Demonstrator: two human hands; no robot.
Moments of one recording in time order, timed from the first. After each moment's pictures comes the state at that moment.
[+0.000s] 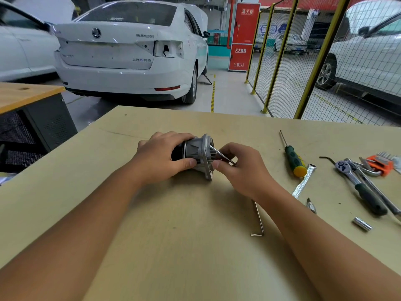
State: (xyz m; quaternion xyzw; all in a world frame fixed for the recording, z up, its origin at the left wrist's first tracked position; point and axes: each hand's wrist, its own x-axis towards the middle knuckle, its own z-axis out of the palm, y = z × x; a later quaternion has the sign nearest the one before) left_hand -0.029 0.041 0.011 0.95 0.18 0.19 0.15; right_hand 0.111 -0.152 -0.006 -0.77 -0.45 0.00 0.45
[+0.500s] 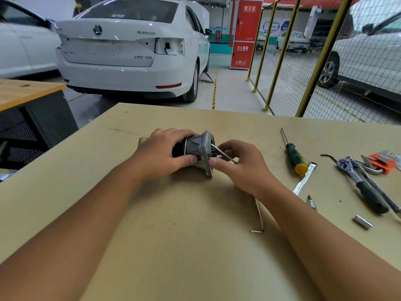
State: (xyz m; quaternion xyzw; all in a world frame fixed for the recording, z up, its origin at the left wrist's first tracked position) left_hand -0.029 0.042 0.010 0.95 0.17 0.19 0.15; right_hand 0.110 -0.154 -0.003 -0.75 -0.44 0.05 0.49
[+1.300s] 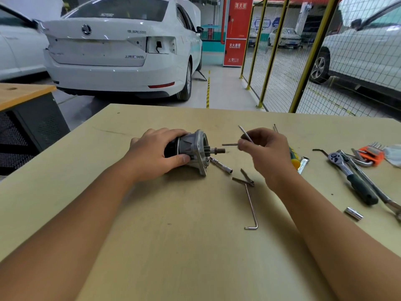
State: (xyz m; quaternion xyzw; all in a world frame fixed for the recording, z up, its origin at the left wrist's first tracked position) left_hand -0.031 0.040 0.013 0.95 0.18 0.18 0.15; right_hand 0.140 -0.182 0.010 -0.72 -0.28 0.03 0.64
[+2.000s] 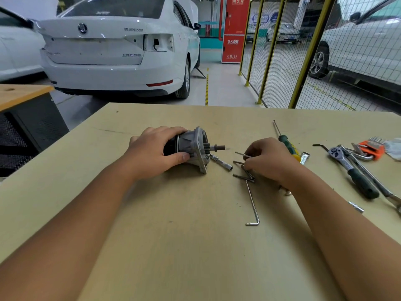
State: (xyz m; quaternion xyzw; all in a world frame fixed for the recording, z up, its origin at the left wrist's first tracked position) left_hand -0.031 0.041 0.012 0.96 0.17 0.17 0.15; right_hand 0.155 -0.195 0.009 -0.89 -0.32 0.08 0.32
